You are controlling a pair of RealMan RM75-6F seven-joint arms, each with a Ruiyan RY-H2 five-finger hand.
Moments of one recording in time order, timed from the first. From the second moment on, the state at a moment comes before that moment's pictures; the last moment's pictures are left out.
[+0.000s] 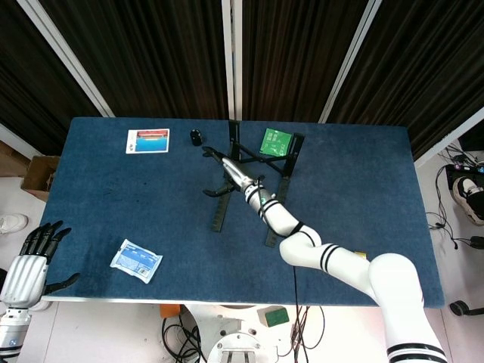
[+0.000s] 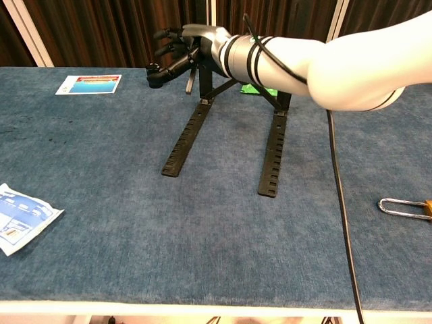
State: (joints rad) left arm -0.02 -1.29 0.04 -1.32 1.61 1.61 -0.22; right arm 1.20 -1.91 0.45 -0.86 -1.13 0.50 0.68
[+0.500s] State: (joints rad) left arm -0.01 -1.31 0.04 -1.28 1.61 1.61 -0.25; right arm 1.19 -1.97 0.49 -0.68 -1.10 0.44 0.76
